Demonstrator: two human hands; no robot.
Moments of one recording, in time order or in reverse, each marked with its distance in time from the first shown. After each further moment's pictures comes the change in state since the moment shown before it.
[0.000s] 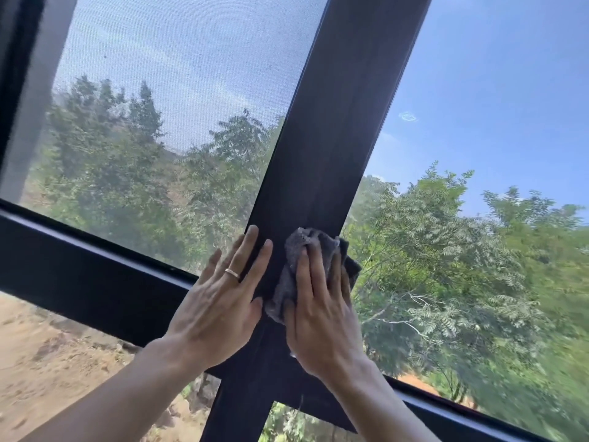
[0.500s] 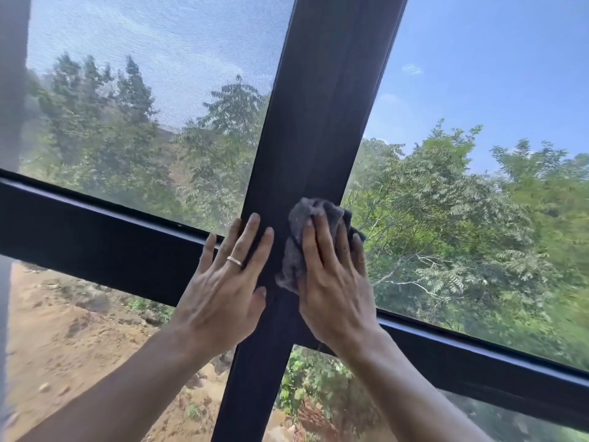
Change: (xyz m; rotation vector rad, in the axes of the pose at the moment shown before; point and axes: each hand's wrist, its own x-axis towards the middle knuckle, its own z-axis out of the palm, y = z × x) left_hand -0.045 -0.002 0.019 0.102 -0.090 0.006; right_hand -0.032 -0.017 0.005 -0.050 -0.032 0.074
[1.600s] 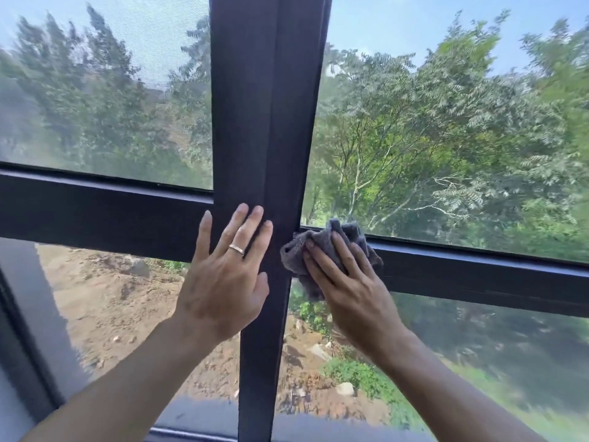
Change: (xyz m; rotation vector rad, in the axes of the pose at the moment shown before) left_hand -0.041 0.035 -0.011 0.127 -0.170 0.100; right_hand -0.115 0.026 0.013 0.013 -0.278 -0.158
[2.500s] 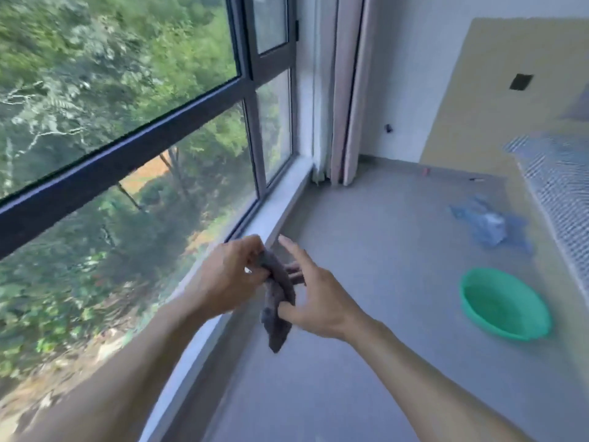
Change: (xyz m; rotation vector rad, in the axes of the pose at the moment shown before) left_hand 0.018 0.854 -0.219 -1.028 -0.808 0.895; right_hand -0.677 0.274 -0.426 0.717 0.011 1.656
